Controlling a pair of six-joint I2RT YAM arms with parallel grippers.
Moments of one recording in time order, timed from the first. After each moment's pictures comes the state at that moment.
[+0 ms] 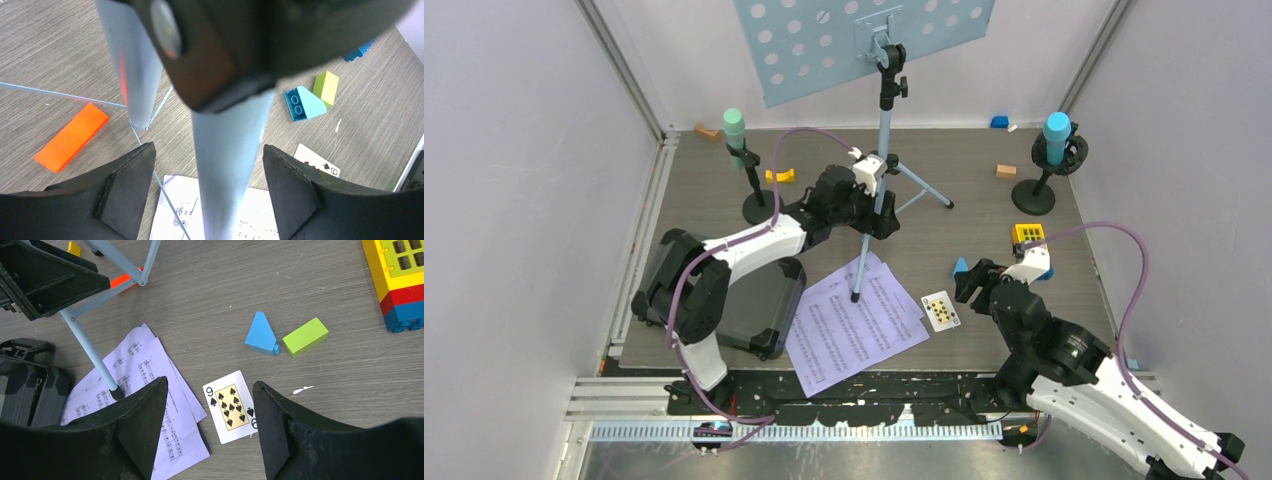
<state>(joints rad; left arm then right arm) -0.69 1.76 1.24 0.06 0.22 -0.24 0.84 0.38 0.56 -0.70 0.67 0.74</state>
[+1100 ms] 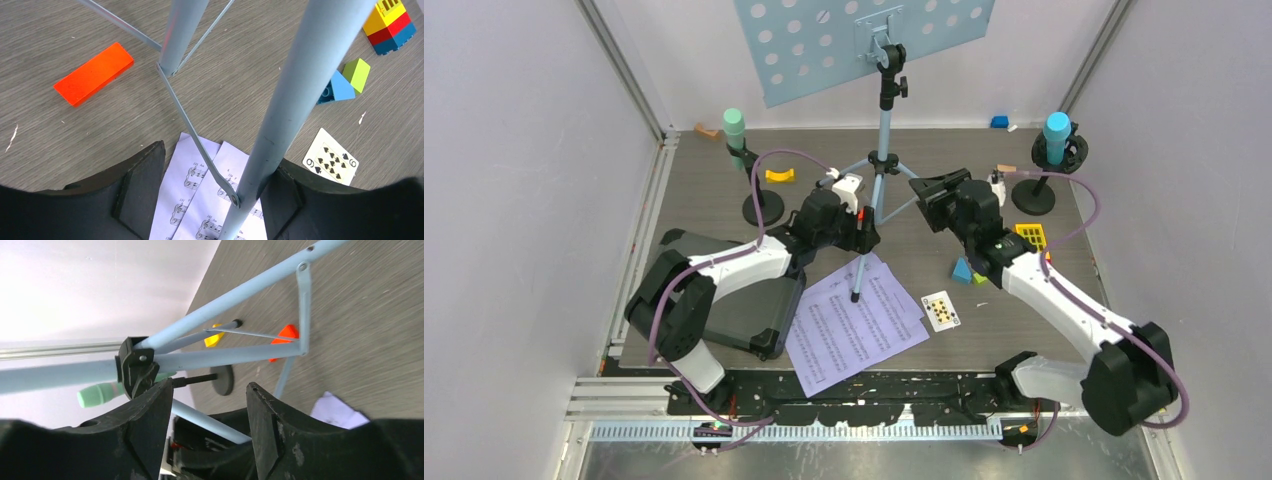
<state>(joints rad) -0.69 1.63 1.00 0.14 0.10 -0.31 0.49 1.14 0.84 -0.06 0.27 1.32</state>
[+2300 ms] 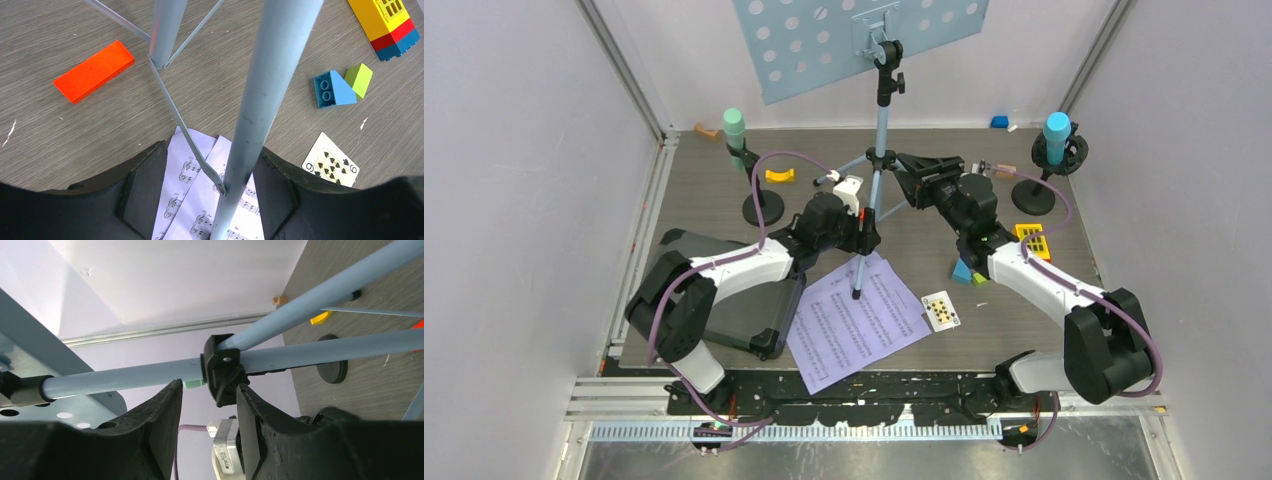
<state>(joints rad) -0.72 1.63 0.98 0.16 0.06 -0.34 0.42 1.34 0.81 0.47 0.00 1.66</state>
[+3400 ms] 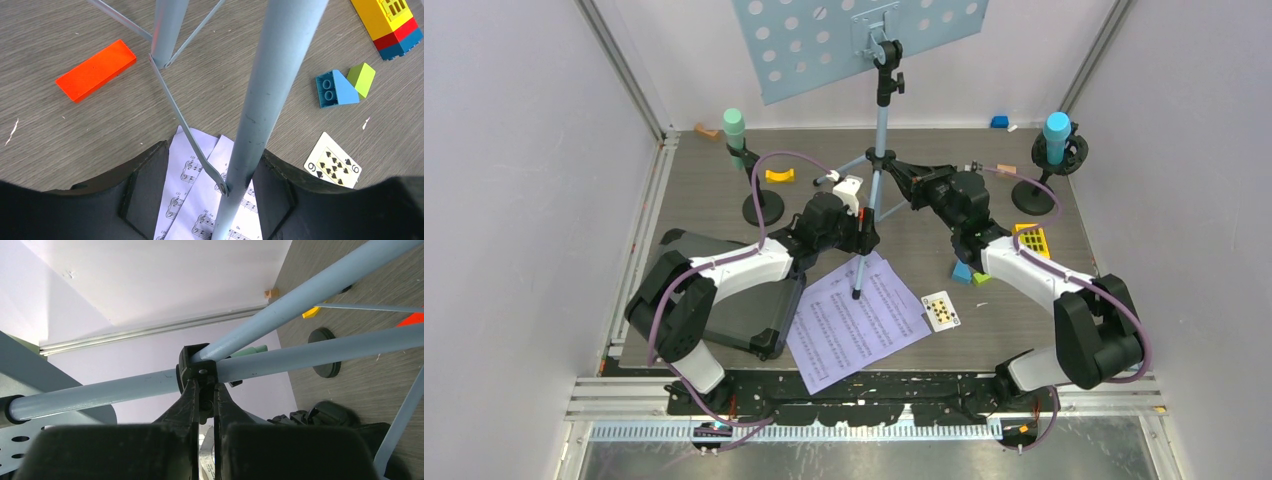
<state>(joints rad) -0.72 1.63 0.98 0.16 0.05 -0.33 0.42 1.41 0.83 0.48 -0.03 1.68</state>
